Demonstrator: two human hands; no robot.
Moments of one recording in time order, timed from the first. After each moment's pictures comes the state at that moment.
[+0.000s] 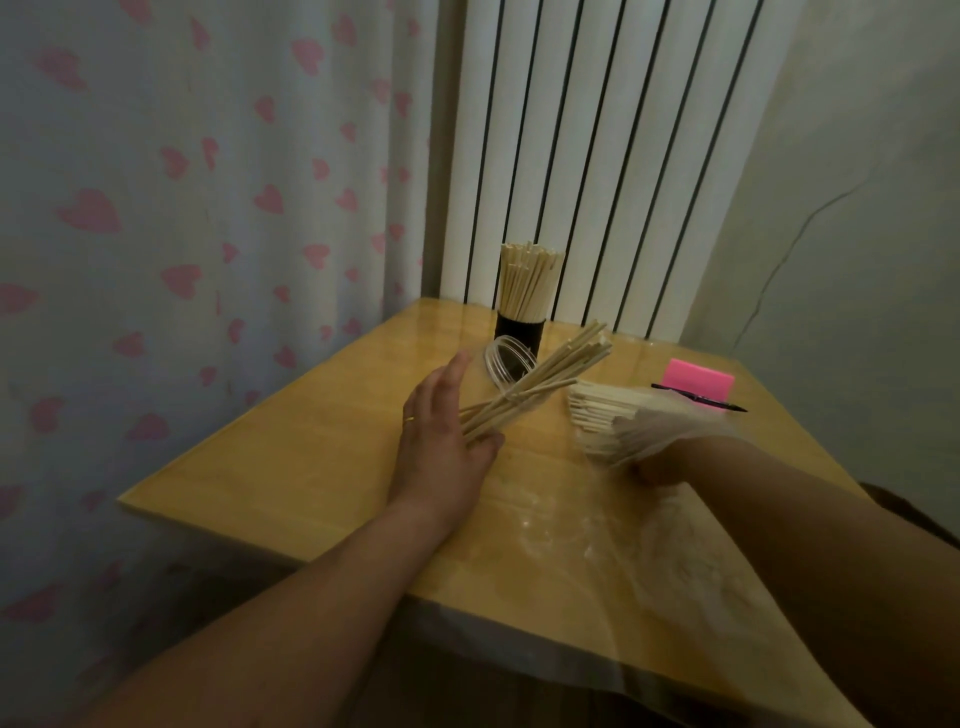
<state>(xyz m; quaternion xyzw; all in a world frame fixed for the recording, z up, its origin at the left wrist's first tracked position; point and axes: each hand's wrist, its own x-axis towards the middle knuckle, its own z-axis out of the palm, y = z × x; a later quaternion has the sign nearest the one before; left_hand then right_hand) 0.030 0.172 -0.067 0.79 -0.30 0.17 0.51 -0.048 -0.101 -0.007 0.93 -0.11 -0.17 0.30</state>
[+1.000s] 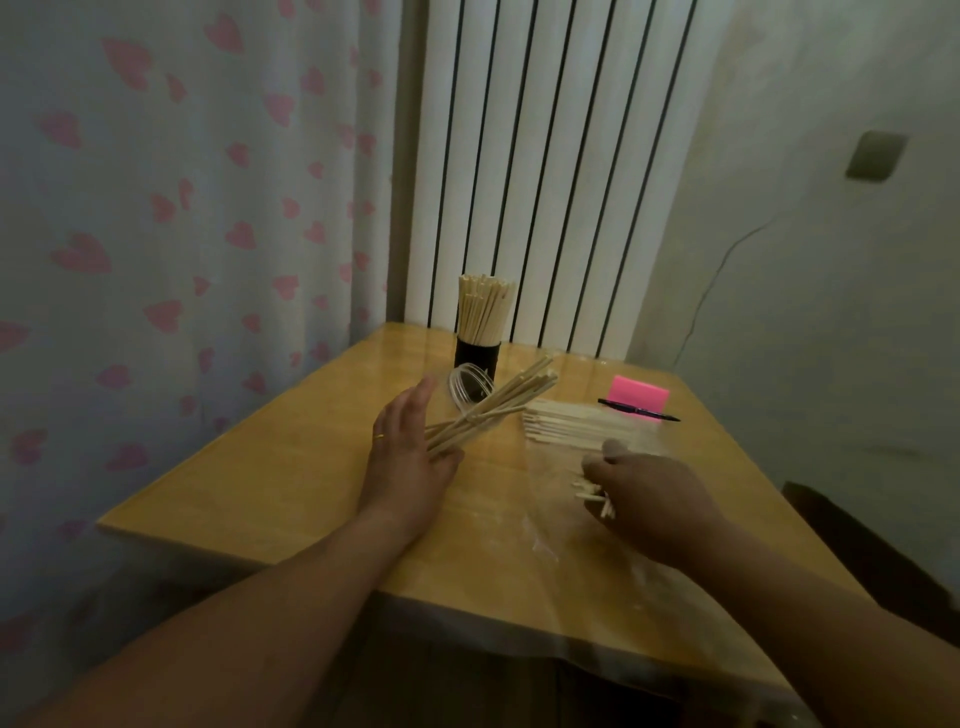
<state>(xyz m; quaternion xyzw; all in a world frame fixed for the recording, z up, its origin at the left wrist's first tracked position) 0.026 0.174 -0.063 0.80 -0.31 0.16 0.49 -0.166 -0.049 -0.005 0.97 -0.08 0.13 0.20</state>
